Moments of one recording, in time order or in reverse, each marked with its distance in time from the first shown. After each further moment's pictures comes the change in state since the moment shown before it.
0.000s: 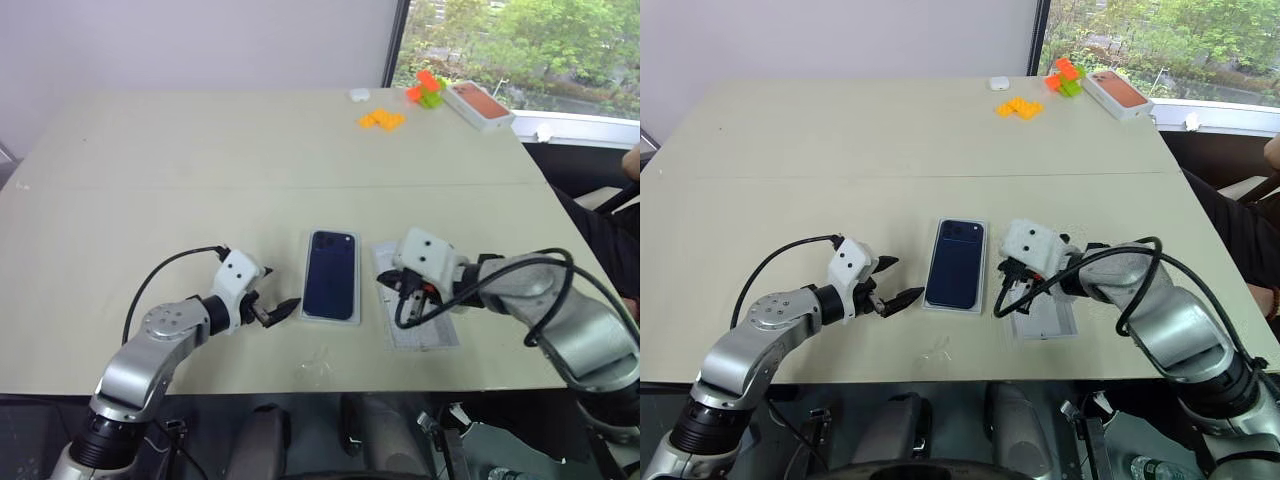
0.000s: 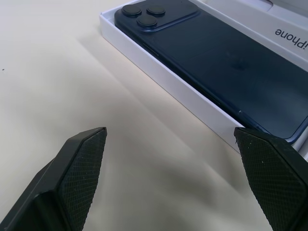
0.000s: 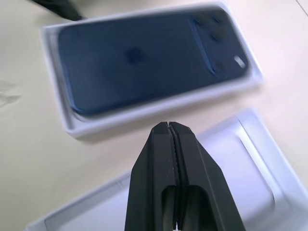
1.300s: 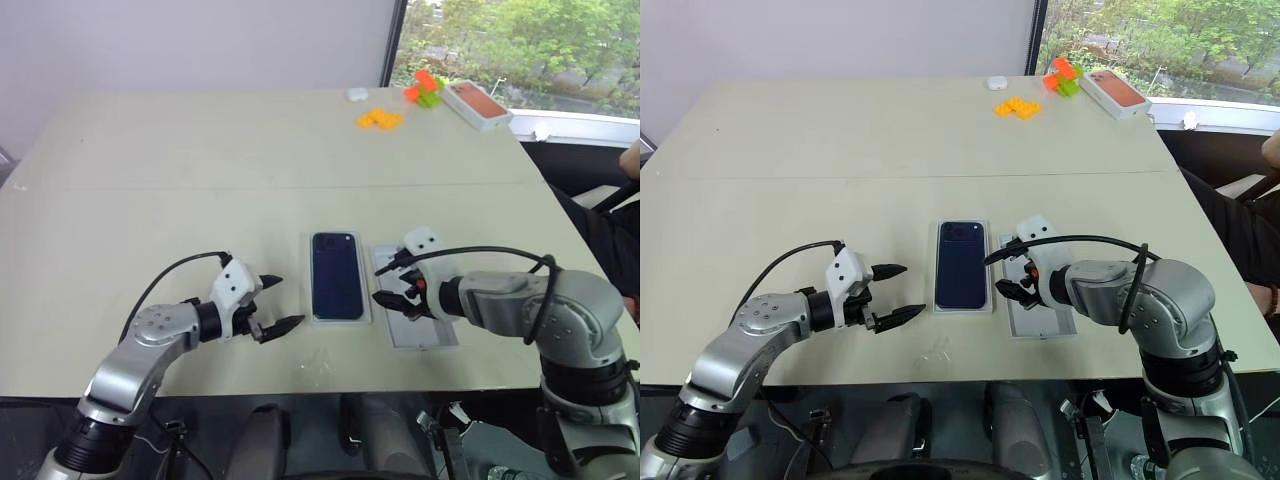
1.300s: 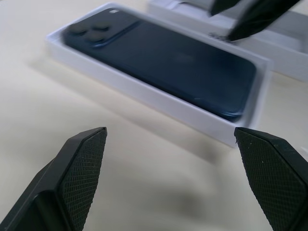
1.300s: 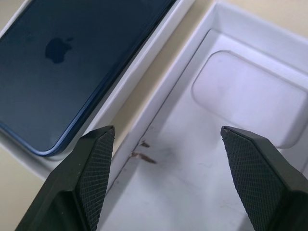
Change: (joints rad) left arm 0.040 0.081 -0.003 0.022 -0.034 -0.199 -0.239; right arm -0.058 0.225 -0.157 0.139 0.678 0.477 -0.835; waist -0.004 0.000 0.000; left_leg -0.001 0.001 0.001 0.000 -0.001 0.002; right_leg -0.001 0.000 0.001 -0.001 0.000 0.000
